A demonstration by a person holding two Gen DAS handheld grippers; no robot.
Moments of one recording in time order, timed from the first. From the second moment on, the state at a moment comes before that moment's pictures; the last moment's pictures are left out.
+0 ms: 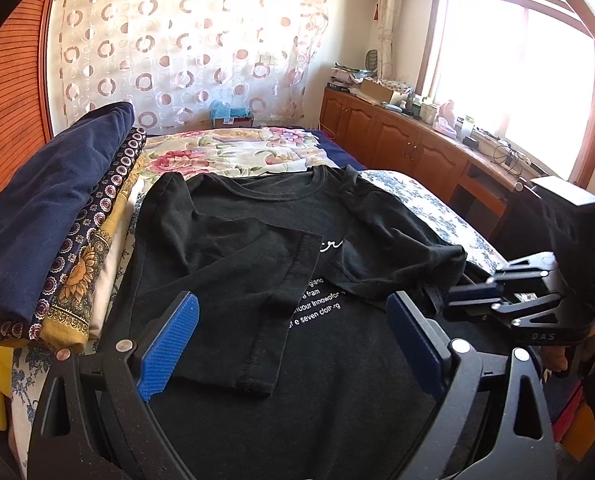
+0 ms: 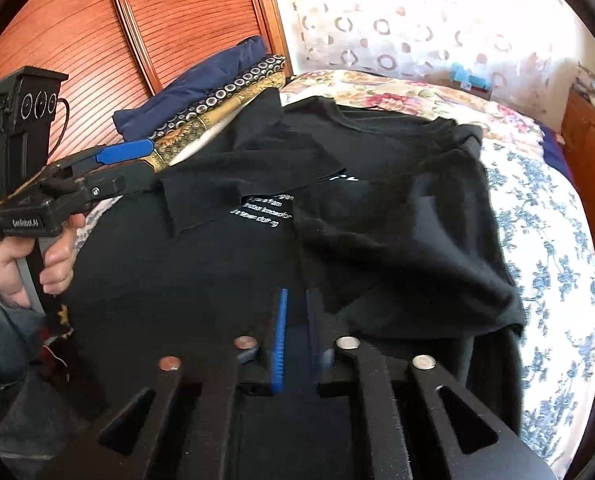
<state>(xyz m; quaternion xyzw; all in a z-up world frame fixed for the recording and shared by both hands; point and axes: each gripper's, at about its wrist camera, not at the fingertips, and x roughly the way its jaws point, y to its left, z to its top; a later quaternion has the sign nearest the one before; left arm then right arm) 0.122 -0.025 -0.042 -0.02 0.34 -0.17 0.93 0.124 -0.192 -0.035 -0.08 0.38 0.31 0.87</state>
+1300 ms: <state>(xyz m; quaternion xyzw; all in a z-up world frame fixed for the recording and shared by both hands) 0.260 0.026 -0.045 0.05 0.41 -0.12 0.90 0.285 -0.225 -0.041 -0.07 0.39 0.19 0.90</state>
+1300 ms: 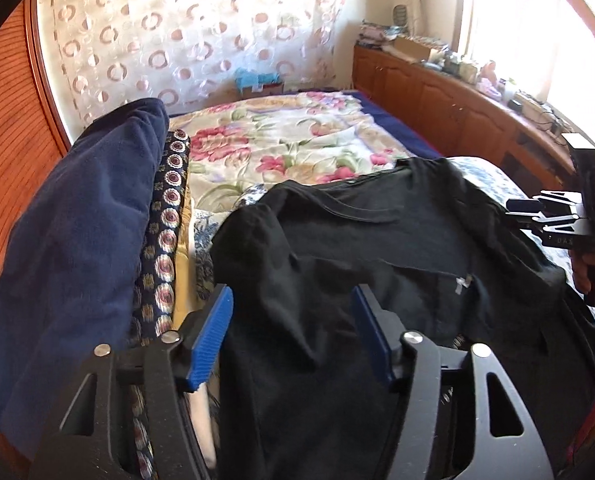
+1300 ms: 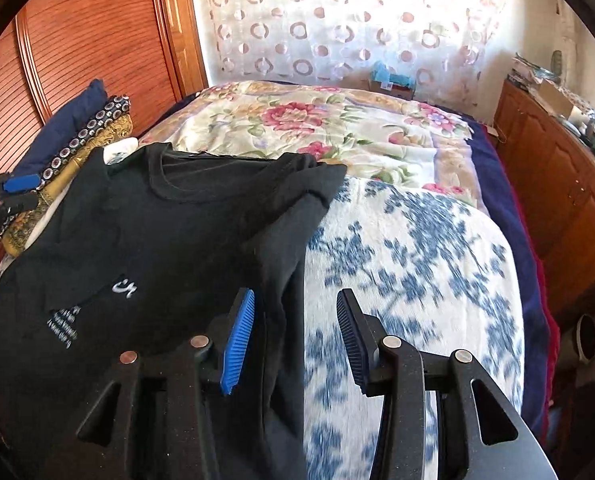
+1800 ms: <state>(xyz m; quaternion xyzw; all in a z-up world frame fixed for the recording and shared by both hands) 0.333 0.018 -0.077 0.06 0.46 -0.07 0.88 0.360 -0.203 -0.056 -0.08 0.42 0.21 0.88</state>
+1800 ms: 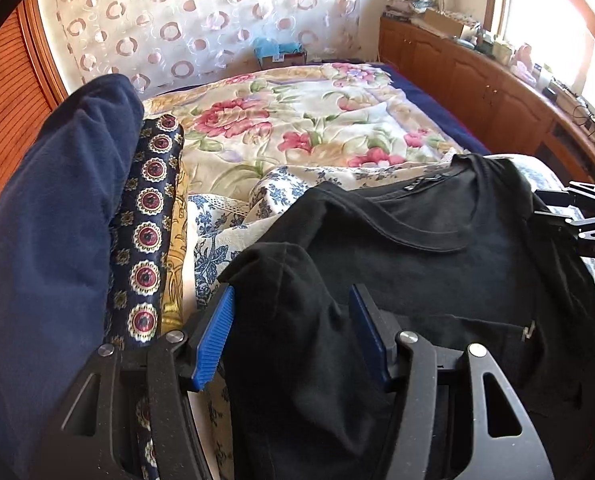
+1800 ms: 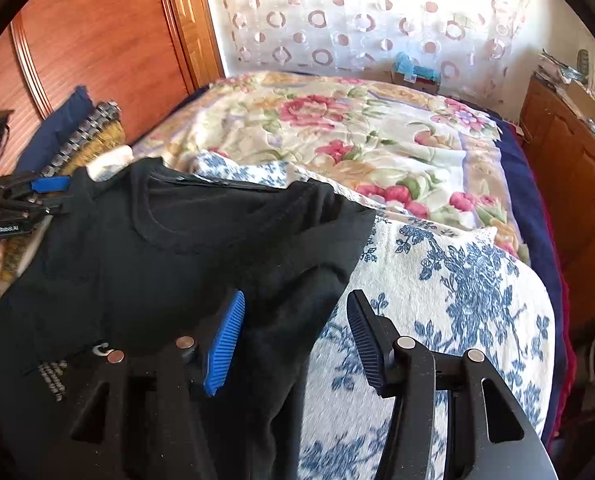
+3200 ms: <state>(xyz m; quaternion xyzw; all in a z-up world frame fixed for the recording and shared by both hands) 0.241 0.057 0.033 0.02 0.31 -0.11 0.94 0.323 -0.226 -0.006 -0.02 0.34 0.25 0.91</state>
